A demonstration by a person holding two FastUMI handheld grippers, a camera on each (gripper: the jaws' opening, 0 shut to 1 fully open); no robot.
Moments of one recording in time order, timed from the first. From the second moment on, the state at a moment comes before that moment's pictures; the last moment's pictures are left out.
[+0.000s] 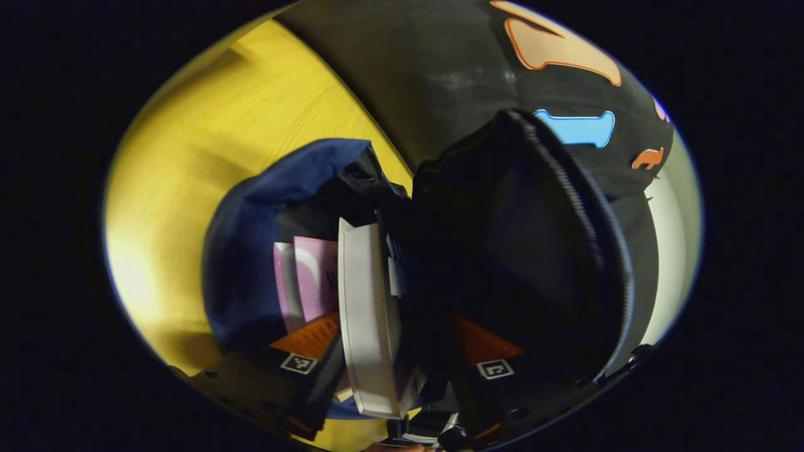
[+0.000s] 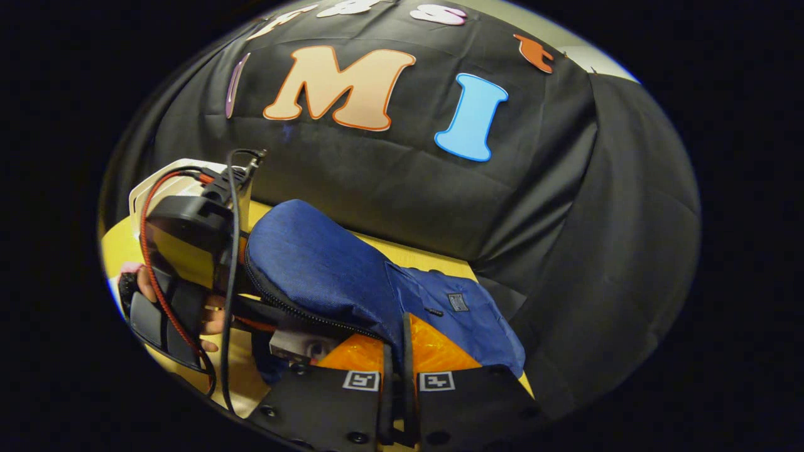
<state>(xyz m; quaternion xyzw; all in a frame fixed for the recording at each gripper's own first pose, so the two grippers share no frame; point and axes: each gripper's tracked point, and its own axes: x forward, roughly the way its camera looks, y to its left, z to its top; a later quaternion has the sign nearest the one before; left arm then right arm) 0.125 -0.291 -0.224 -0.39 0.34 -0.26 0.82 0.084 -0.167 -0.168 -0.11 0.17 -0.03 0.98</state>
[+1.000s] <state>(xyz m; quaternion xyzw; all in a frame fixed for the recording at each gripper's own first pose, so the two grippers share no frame) -0.009 -0.077 -0.168 -0.09 0.34 -0.02 0.94 0.033 -0.134 -0.219 -0.08 0.27 -0.01 0.96</state>
